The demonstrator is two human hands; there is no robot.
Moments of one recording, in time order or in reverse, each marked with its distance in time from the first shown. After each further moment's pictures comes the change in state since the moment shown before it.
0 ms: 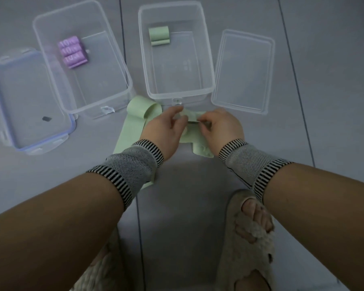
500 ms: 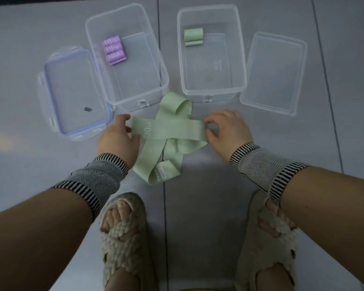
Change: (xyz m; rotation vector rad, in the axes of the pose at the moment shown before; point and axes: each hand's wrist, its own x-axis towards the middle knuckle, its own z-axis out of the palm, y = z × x) left_hand -0.049 -0.084 -0.089 0.357 0.284 -0.286; right_hand -0.016 -0.040 0.009 -0.050 -0.052 -0.146
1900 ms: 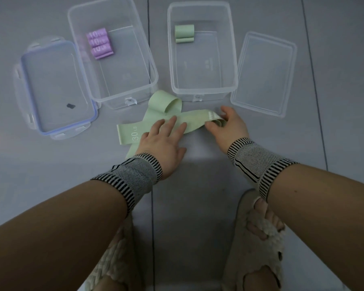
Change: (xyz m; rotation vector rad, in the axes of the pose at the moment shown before) left_hand -0.019 0.052 0.056 0.337 -0.282 0.496; right_hand 0.016 0.026 0.015 0.446 0.004 0.445
